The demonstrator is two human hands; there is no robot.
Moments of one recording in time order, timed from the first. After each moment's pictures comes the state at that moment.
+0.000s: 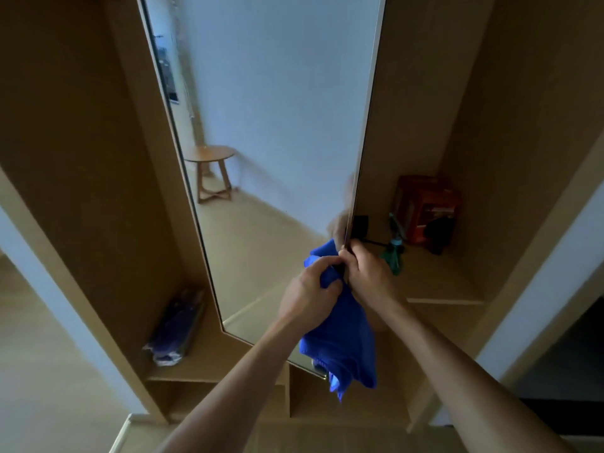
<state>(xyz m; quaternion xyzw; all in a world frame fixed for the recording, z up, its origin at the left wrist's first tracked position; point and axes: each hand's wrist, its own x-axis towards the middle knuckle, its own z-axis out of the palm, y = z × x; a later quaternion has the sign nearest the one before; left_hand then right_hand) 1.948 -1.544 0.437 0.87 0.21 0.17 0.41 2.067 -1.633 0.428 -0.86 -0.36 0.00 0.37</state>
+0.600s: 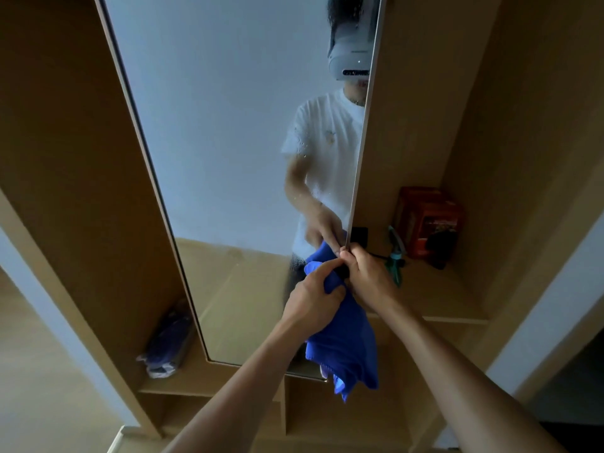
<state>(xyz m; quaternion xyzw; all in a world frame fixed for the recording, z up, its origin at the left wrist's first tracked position) 1.987 -1.542 0.435 0.87 0.21 0.15 0.42 2.115 -1.620 0.428 -0.84 -0.35 0.04 0.41</state>
